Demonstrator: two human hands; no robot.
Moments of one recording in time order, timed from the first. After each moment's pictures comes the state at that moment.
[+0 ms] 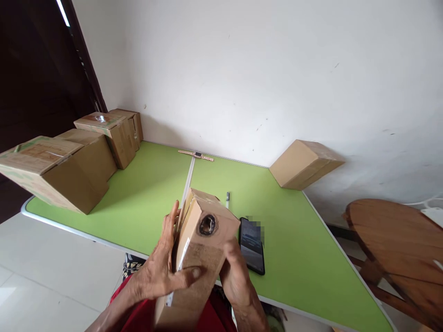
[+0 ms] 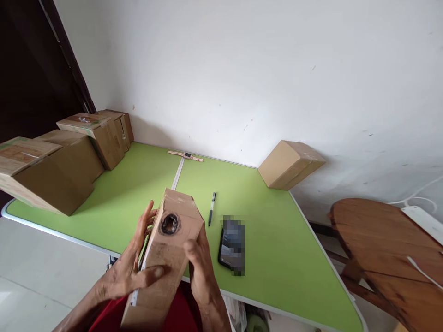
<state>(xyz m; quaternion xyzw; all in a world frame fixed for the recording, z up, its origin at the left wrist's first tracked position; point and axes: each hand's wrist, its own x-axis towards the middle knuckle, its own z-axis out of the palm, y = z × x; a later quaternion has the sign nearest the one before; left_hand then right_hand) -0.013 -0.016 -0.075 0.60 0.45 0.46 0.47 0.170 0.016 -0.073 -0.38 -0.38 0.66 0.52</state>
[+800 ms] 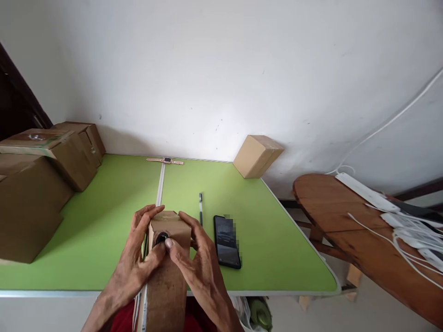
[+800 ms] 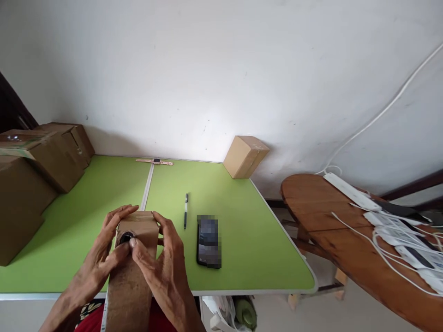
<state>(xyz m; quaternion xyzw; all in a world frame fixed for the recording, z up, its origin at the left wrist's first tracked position) -0.010 0.033 -0.051 0.62 0.50 0.46 0.39 0.163 0.030 -0.032 -0.50 -0.55 0.45 0.49</state>
